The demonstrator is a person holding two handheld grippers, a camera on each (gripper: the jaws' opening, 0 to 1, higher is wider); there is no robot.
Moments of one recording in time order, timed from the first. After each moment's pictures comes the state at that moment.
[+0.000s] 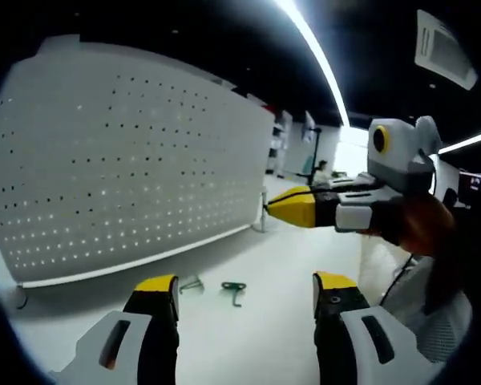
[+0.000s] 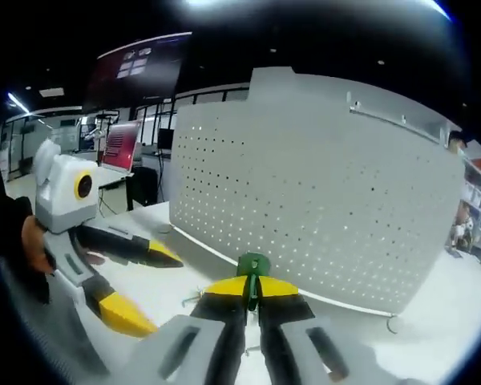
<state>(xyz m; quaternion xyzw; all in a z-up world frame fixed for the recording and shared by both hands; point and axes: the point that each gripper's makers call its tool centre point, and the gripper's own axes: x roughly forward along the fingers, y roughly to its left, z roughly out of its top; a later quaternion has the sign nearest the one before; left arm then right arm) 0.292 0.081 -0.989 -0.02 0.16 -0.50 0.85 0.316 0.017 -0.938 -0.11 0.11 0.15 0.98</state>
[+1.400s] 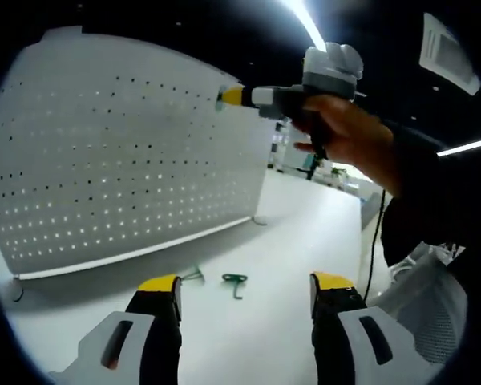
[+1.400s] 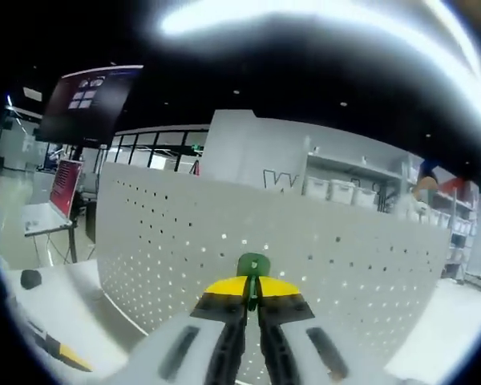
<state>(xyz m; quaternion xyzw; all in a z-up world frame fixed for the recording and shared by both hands) 0.295 0.083 -1.001 -0.02 0.18 -0.50 0.85 0.441 -0.039 -0.822 -0.11 -0.02 0.05 0.99</state>
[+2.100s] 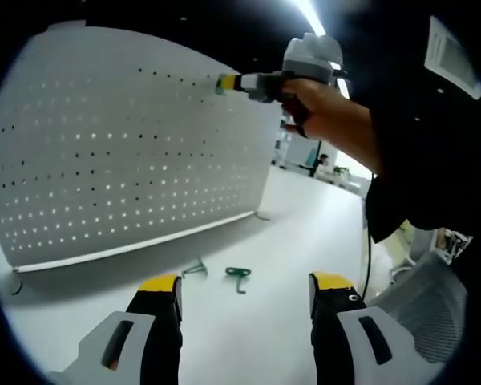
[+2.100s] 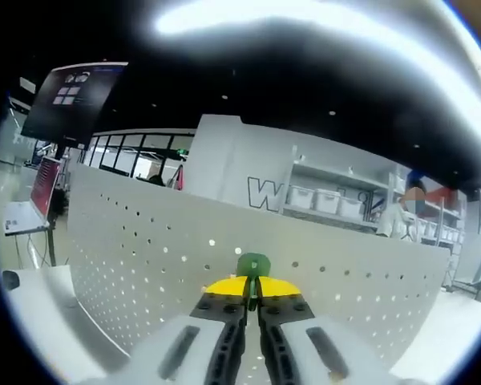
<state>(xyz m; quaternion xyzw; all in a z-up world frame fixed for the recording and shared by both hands) 0.298 0.087 -1.011 -0.02 0.19 -0.49 0.85 0.477 -0.061 -0.806 -0.12 -0.04 0.00 0.99</state>
